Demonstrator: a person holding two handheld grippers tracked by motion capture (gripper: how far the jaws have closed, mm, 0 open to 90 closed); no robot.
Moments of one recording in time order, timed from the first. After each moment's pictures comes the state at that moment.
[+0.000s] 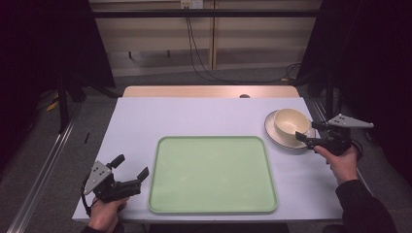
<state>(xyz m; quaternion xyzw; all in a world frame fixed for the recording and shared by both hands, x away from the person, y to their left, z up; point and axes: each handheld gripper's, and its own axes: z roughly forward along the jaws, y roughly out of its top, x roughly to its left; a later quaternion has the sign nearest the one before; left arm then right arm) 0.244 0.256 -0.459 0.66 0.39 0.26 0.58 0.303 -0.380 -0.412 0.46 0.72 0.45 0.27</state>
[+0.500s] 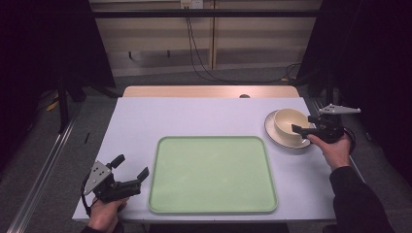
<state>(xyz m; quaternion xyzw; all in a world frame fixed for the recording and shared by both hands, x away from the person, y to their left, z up) 0.243 0.255 -0.459 0.66 0.40 0.25 0.59 0.342 -0.380 -0.412 0.49 0.73 0.40 0.25</state>
